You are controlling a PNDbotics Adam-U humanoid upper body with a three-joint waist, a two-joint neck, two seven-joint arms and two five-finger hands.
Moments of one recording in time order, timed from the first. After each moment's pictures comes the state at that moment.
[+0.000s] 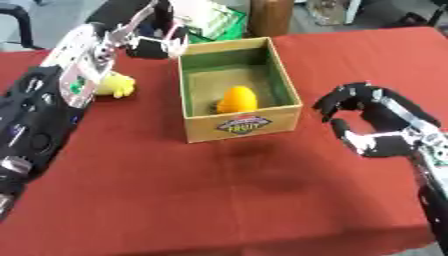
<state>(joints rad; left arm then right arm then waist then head) -0.92 0.43 -0.35 -1.20 -0.74 -0.18 -0.13 -0.45 -0.28 0.12 -1.49 -0.06 -0.43 0.67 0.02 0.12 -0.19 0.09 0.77</state>
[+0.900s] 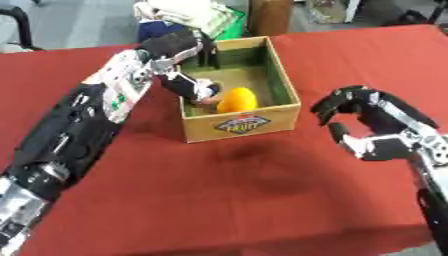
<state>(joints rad) -0.90 0.38 -0.35 -1.12 -0.71 -0.25 -0.25 -0.46 -0.28 0.12 -1.49 -0.06 -0.43 0.68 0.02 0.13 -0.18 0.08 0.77</state>
